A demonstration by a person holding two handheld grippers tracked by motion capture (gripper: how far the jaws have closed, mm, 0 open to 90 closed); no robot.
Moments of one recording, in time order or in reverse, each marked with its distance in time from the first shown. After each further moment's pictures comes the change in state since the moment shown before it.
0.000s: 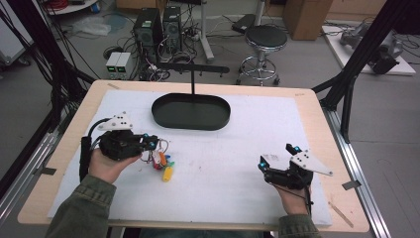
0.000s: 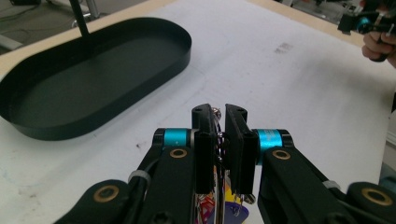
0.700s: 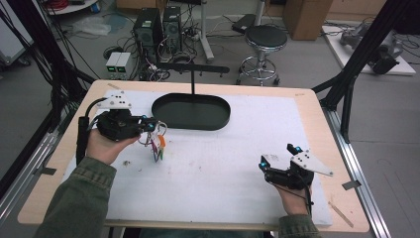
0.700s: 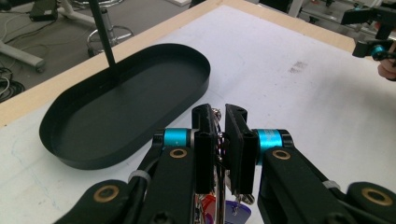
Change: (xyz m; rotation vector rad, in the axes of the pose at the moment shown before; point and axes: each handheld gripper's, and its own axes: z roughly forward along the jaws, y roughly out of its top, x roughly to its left) left arm 0.018 0.040 -0.002 0.003 0.033 0.038; right arm 0.000 0.000 -0.001 0.005 -0.015 0.011
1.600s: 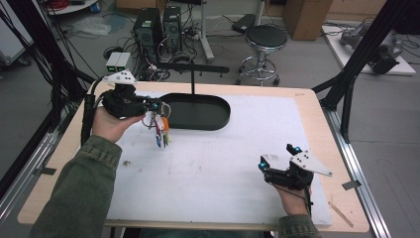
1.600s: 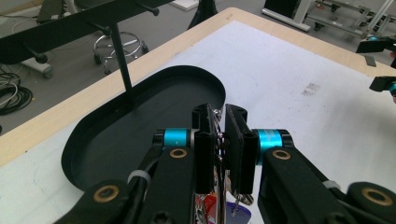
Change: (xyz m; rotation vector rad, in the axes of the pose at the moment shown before) left arm 0.025 0.044 0.014 0.007 0.005 -0.005; right arm 0.001 -0.001 0.000 0.006 0.002 -0.005
